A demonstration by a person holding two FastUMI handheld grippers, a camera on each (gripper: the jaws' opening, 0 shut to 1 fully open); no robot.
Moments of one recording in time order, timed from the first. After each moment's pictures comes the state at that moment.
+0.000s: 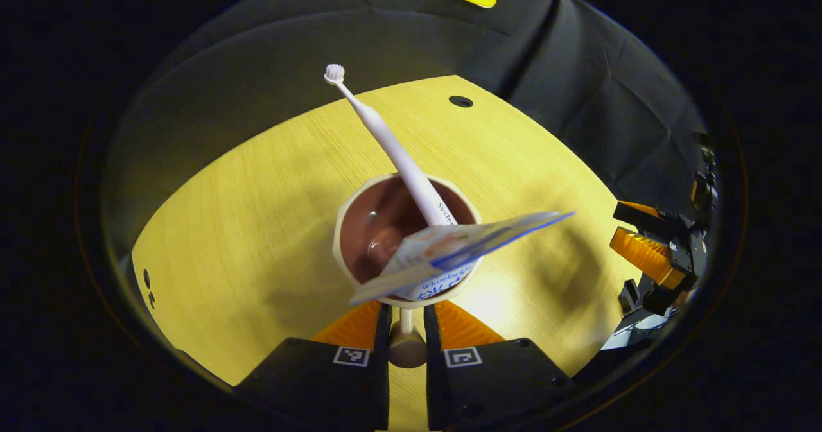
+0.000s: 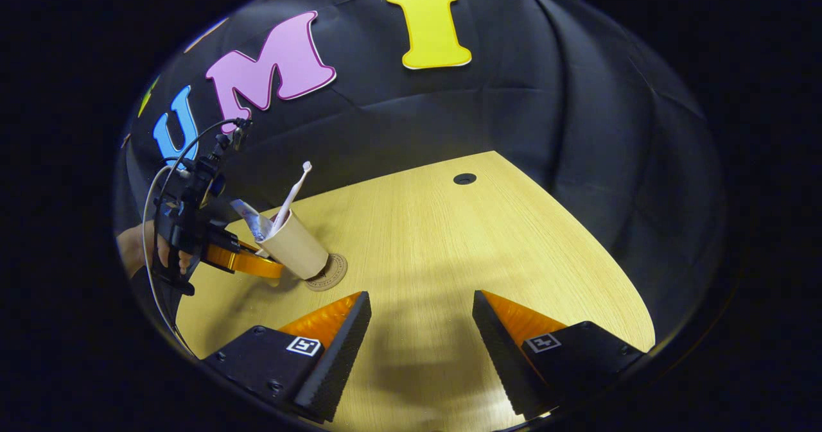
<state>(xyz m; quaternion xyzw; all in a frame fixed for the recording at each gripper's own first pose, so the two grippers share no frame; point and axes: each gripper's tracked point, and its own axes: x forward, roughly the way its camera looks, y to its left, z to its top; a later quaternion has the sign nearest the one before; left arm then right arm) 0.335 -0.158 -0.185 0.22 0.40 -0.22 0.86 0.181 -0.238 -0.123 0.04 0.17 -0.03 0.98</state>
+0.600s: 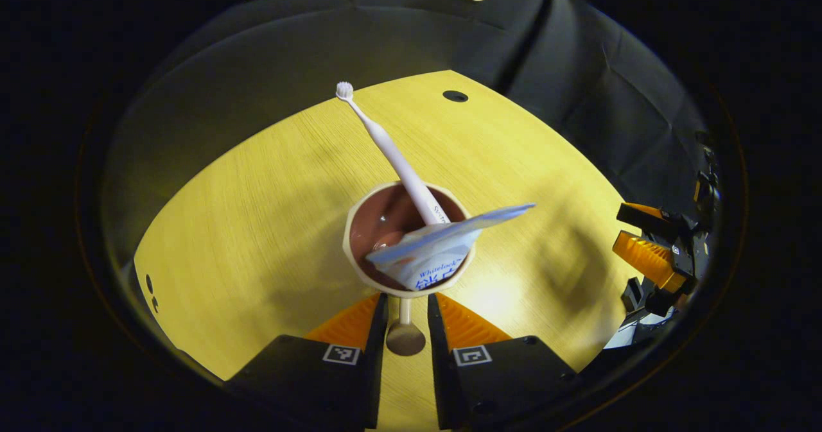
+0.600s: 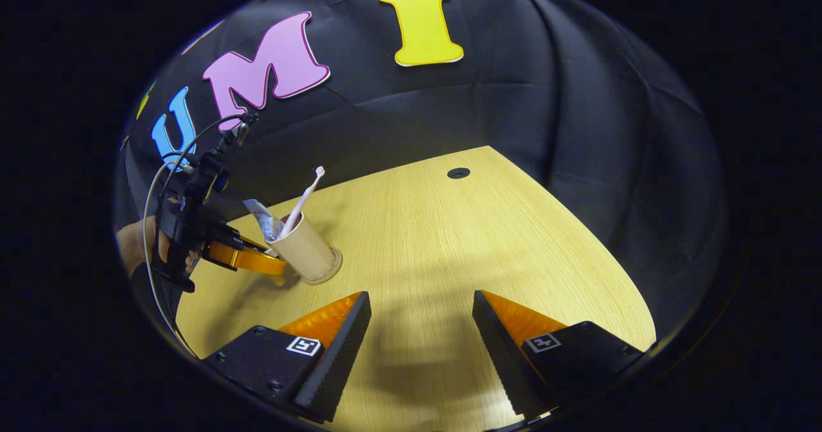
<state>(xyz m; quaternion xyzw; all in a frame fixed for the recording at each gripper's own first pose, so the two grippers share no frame) 0.334 -0.167 -0.181 0.23 0.40 -0.21 0.86 0.175 -0.245 -0.130 0.04 0.18 -0.03 0.98</state>
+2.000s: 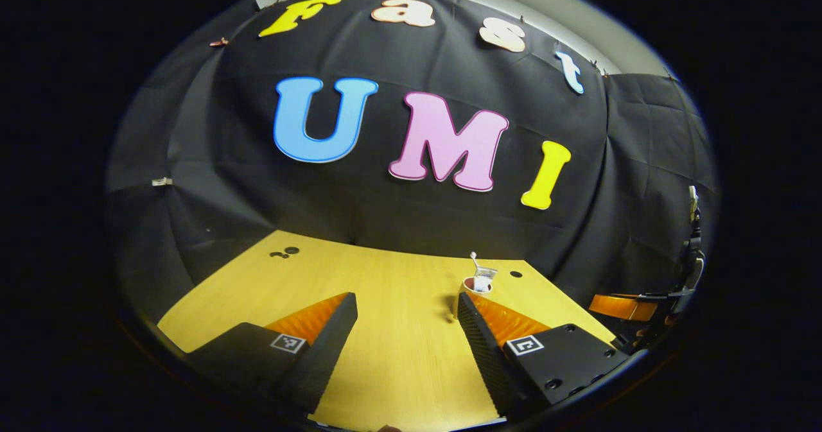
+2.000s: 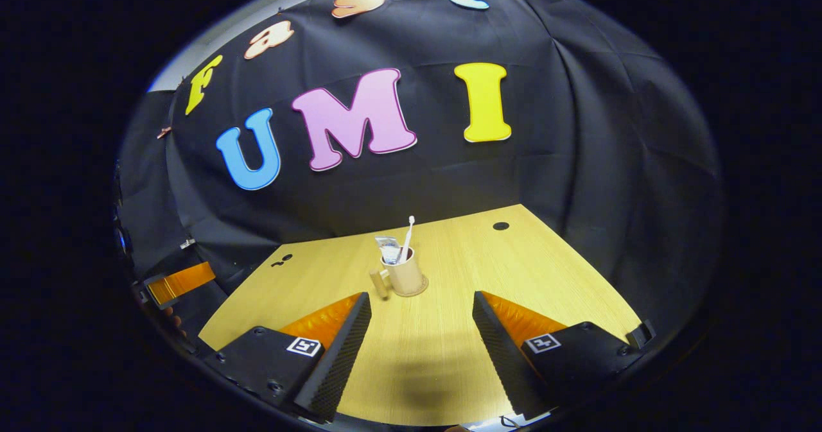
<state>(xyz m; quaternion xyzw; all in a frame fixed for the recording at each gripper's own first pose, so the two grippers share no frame) 0.014 0.003 -0.041 -0.01 -0.06 -0.02 1.00 0.009 -0.099 -0.030 0.01 0.06 0.03 1.00</state>
